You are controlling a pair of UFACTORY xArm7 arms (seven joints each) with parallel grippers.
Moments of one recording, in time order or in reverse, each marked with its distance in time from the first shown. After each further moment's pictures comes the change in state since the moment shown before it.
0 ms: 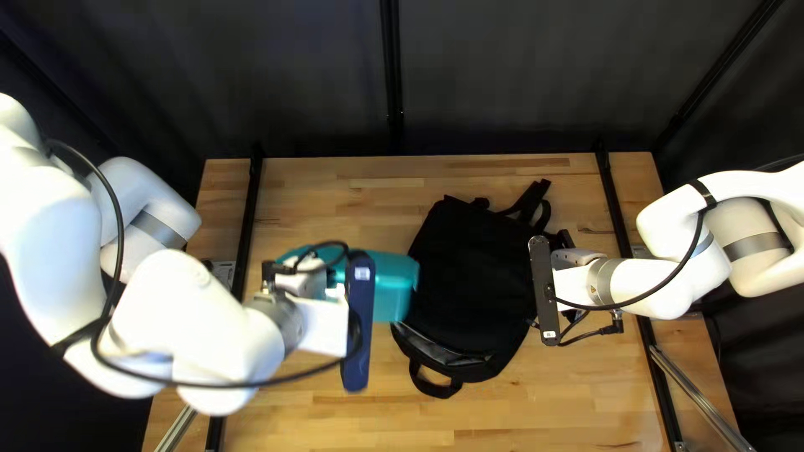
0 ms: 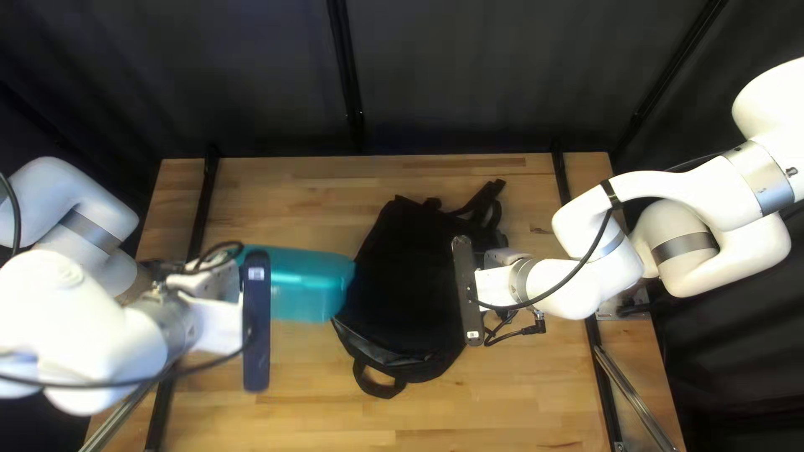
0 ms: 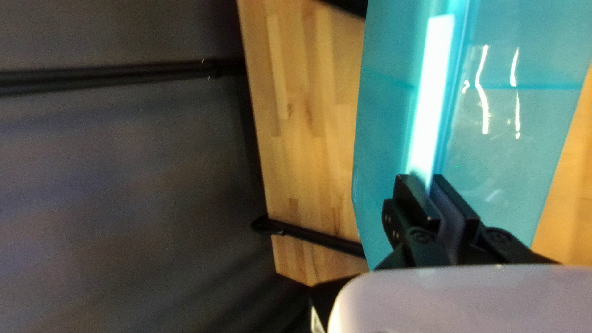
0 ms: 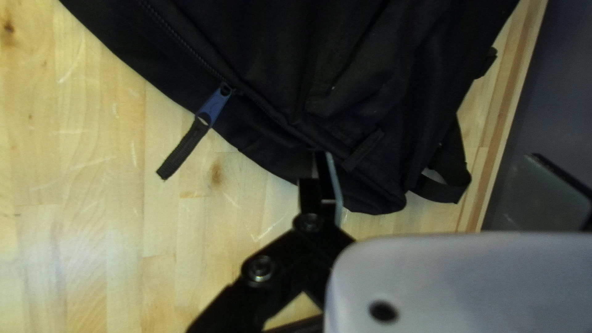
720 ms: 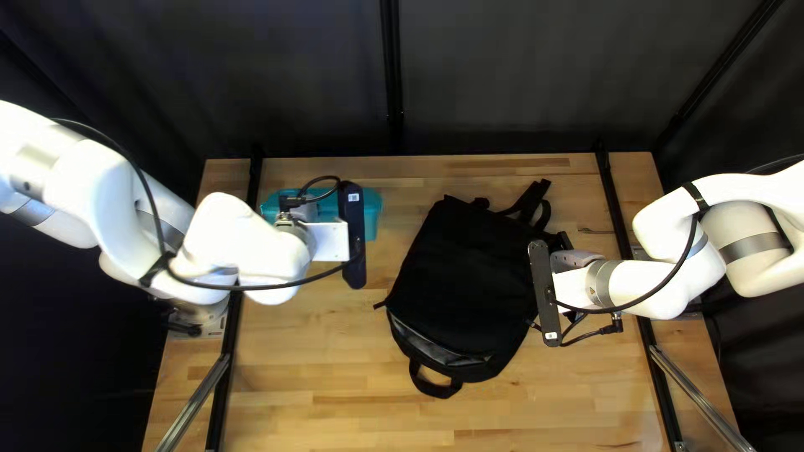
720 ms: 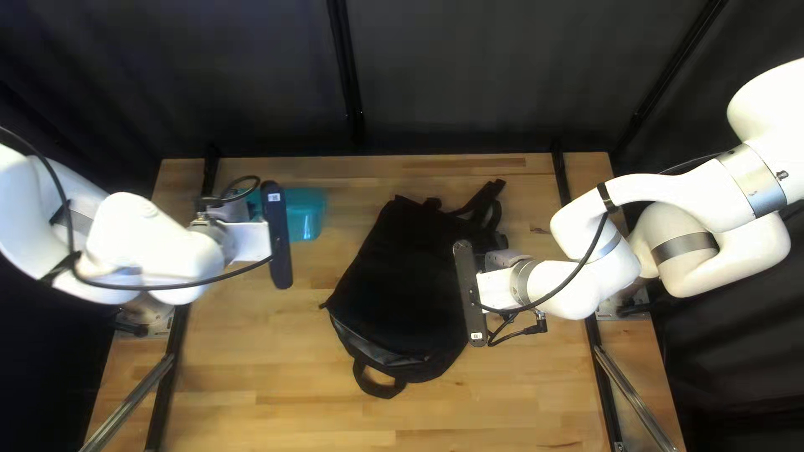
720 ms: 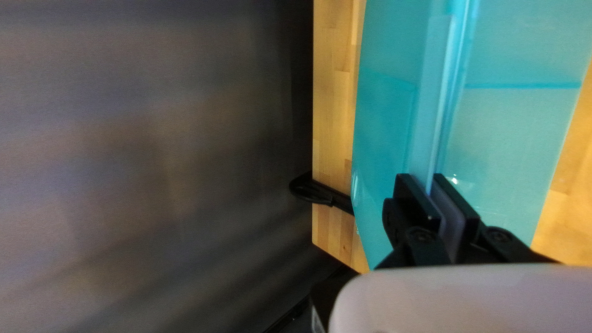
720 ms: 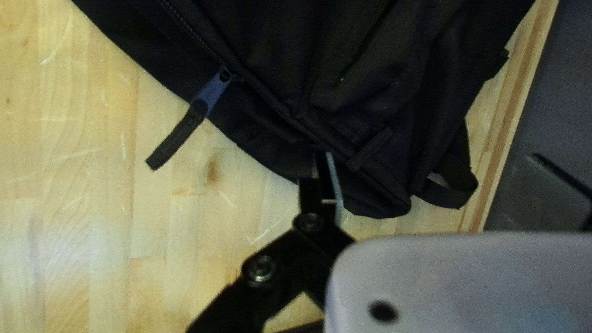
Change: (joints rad) left arm 0.129 -0.059 0.177 -0.329 0.188 -0.201 -0.047; right arm -0.001 -0.009 -0.006 -0.039 -0.016 -0.034 -0.006
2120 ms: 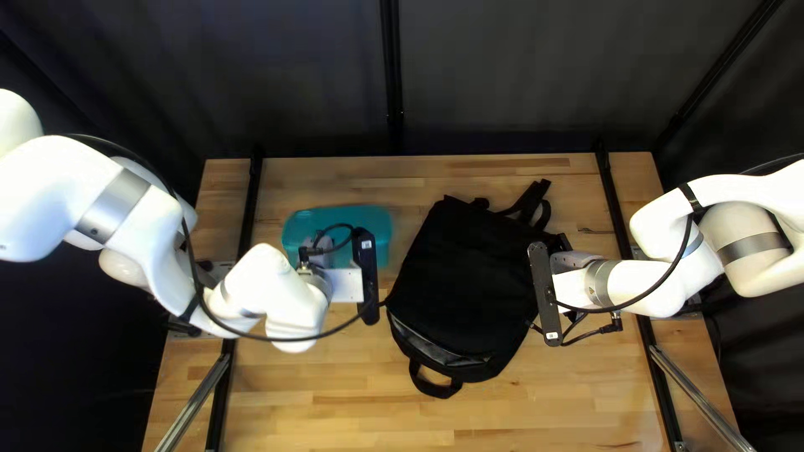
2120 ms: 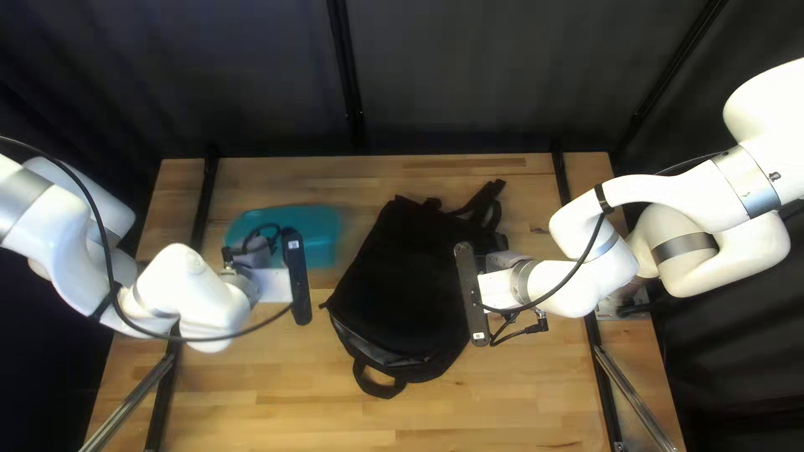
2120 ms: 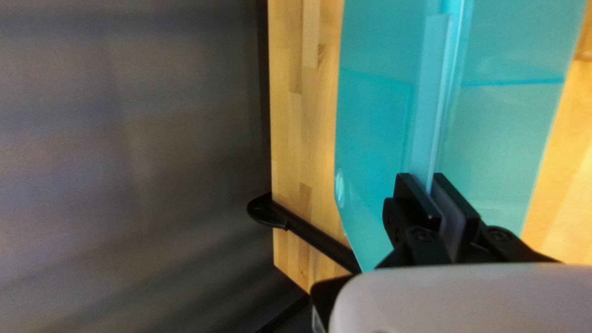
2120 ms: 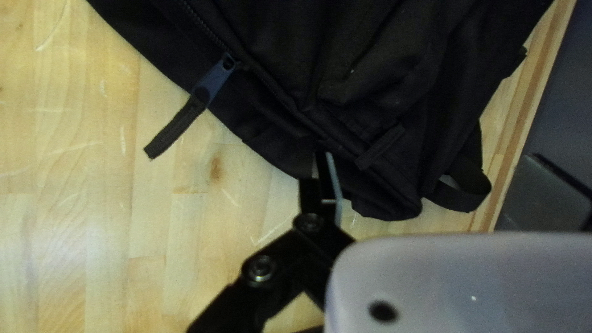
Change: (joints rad) left arm -0.094 0.302 -0.122 0.056 -0.058 -0.103 -0.305; right arm -0.002 0.005 -0.008 -0.026 -0.006 -0.032 -0.003
